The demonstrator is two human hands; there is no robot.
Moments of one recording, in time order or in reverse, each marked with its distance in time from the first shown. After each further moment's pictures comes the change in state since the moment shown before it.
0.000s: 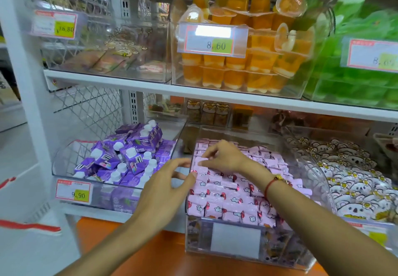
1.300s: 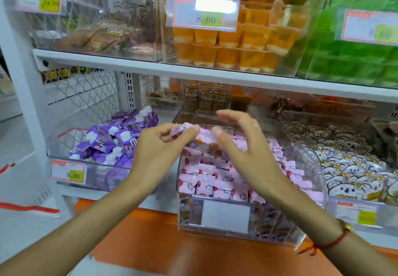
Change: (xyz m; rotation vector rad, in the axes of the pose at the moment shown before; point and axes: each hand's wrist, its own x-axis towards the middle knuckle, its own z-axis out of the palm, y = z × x) left_hand 0.007 0.039 -0.001 -0.459 0.113 0.111; right_hand -0.109 -0.026 -0.017 0.315 0.481 -0.244
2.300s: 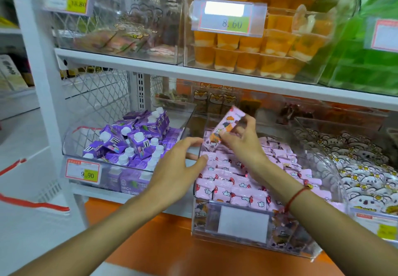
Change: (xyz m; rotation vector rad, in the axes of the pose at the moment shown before) left_hand -0.004 -0.026 -0.010 0.481 -0.177 -0.017; right_hand 0.053 0.045 0.047 0.466 0.032 0.418
